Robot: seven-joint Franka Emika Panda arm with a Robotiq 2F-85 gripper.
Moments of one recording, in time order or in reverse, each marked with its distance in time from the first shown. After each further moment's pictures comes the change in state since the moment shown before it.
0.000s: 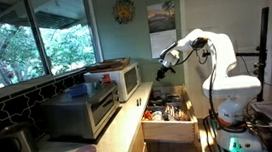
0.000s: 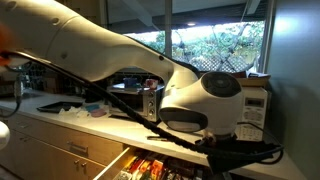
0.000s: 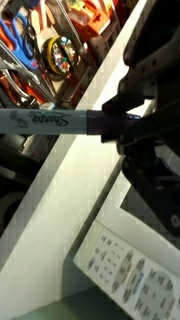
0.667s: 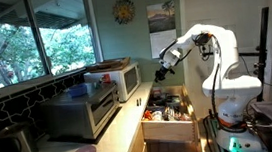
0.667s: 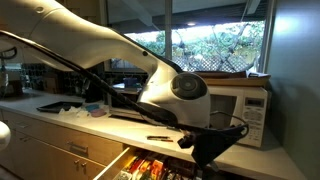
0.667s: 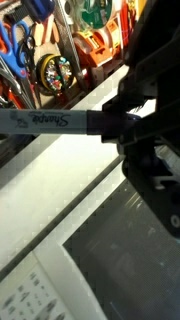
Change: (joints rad) arm -0.074 -0.157 0.104 -0.231 0.213 0.057 -0.439
